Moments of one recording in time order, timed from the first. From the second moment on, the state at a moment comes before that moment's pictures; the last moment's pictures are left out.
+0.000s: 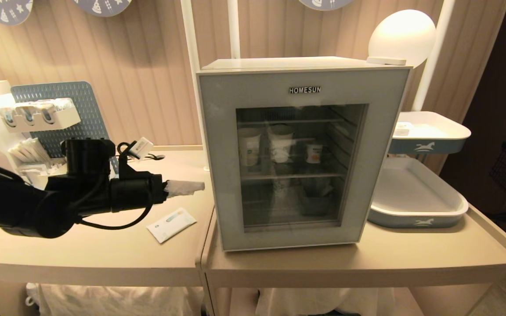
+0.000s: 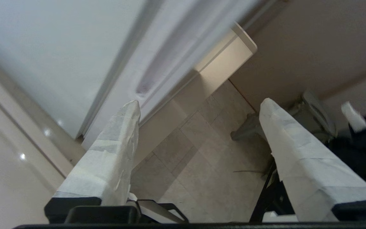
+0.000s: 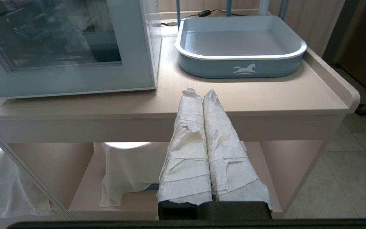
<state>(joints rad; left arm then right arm) -0.09 1.87 -0.90 -0.58 -0.95 -0.29 0.00 0.00 0.00 0.02 0.00 -0.01</state>
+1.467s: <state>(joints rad) -0.20 2.07 -0.75 -1.27 -1.01 -0.21 0.00 0.00 0.00 0.02 0.00 -0.01</state>
